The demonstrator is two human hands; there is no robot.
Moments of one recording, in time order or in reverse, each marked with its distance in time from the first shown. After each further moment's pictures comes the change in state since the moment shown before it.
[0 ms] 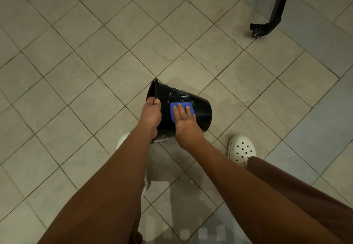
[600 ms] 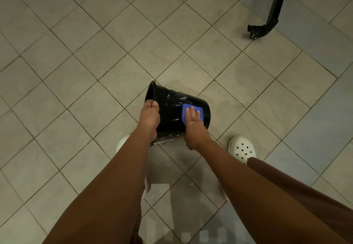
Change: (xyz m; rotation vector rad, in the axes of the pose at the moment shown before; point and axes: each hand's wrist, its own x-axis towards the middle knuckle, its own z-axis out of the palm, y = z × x) left_hand 0.001 0.001 0.000 -0.008 0.034 -0.031; right_hand 0.000 0.022 0.000 0.216 -0.021 0.112
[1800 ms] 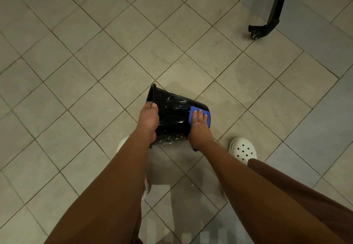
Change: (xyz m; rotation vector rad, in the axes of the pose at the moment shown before) left_hand -0.001 0.000 -0.004 0.032 0.016 -0.013; right_hand 0.010 0.015 0.008 0.108 0.005 0.148
